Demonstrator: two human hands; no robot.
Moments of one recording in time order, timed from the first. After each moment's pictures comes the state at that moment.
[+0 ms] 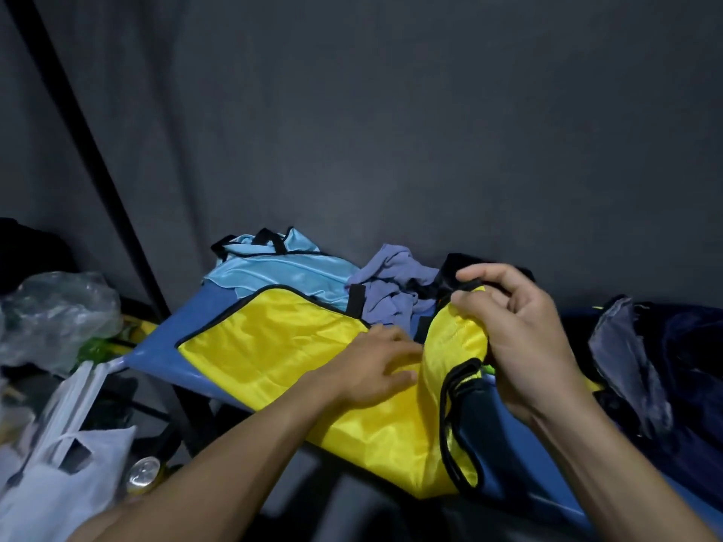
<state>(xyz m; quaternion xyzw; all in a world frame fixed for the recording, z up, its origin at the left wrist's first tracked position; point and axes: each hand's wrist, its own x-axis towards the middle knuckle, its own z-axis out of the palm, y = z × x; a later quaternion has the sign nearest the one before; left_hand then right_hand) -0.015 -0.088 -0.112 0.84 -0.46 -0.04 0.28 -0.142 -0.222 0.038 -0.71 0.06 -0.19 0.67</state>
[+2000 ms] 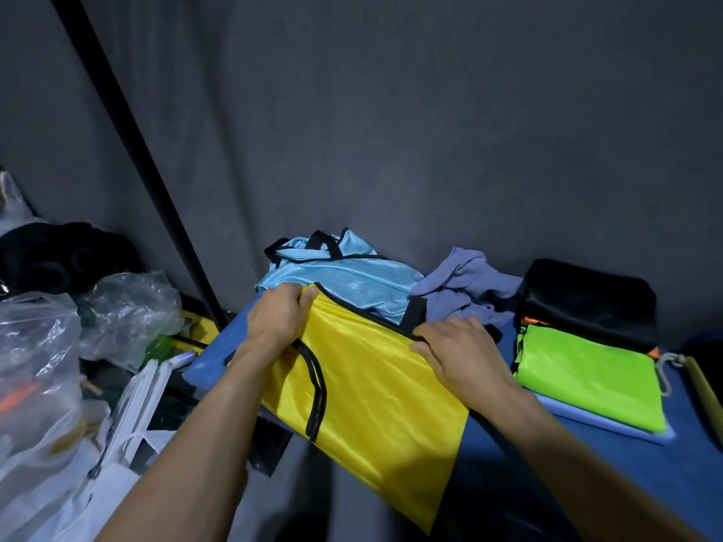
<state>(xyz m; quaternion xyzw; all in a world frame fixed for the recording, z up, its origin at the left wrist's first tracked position) 0.111 0.080 -0.124 0.96 -0.02 0.09 0.25 0.012 -0.206 -0.117 -0.97 -0.17 -0.15 0.03</state>
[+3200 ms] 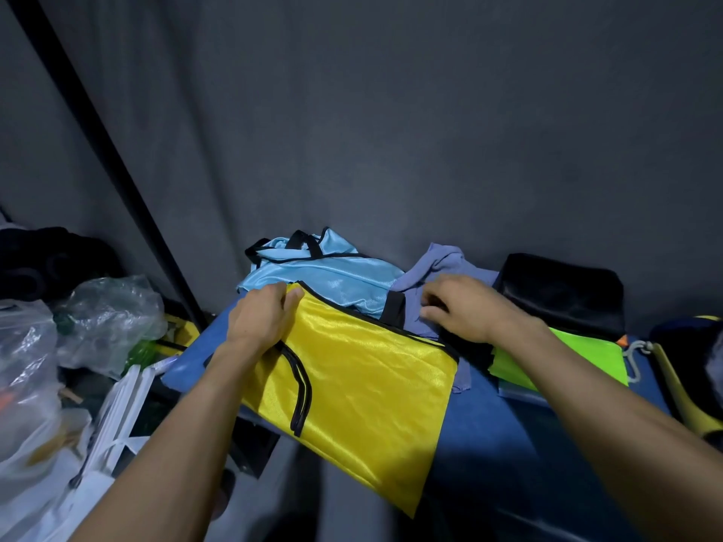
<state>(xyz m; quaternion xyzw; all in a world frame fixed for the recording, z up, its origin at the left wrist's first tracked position) 0.106 0.075 -0.123 0.97 -0.04 0.10 0.20 0.051 -0.247 -0.050 -0.99 -0.13 0.03 0.06</state>
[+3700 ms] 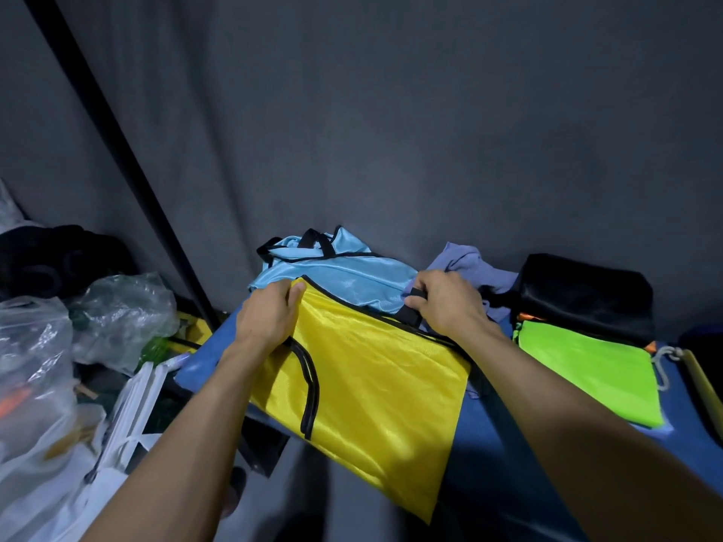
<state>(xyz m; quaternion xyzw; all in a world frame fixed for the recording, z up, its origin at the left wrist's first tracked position) 0.105 0.081 -0.120 0.96 -0.04 0.11 0.25 0.081 -0.196 -0.077 -0.99 0.02 -0.04 0.14</state>
